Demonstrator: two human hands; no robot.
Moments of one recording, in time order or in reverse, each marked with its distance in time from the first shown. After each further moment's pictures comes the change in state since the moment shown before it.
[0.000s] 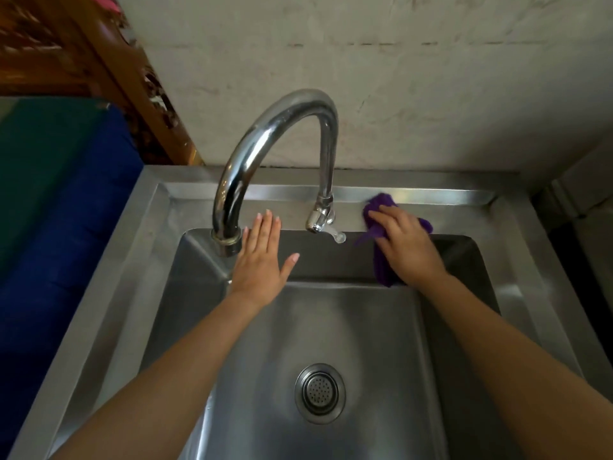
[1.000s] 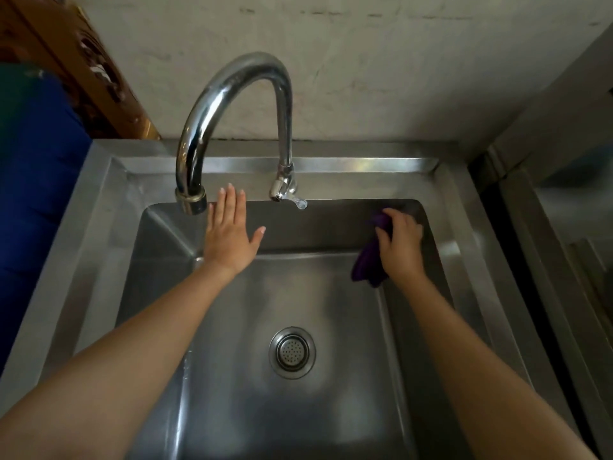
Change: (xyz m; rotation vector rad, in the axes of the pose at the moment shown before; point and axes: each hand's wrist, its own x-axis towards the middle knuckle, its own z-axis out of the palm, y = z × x) left_hand -0.004 0.008 -0.007 -0.091 -0.032 -0.035; right_hand -0.072 0.001 -0.019 0.259 0.117 0.523
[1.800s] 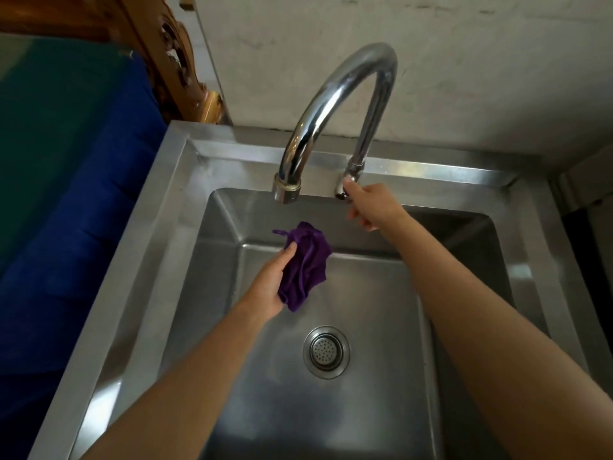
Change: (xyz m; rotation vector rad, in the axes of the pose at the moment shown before) left_hand -0.067 -0.014 0.014 -1.988 -0.430 -0.683; right_hand 0.024 -0.158 0.041 0.229 -0.509 0.123
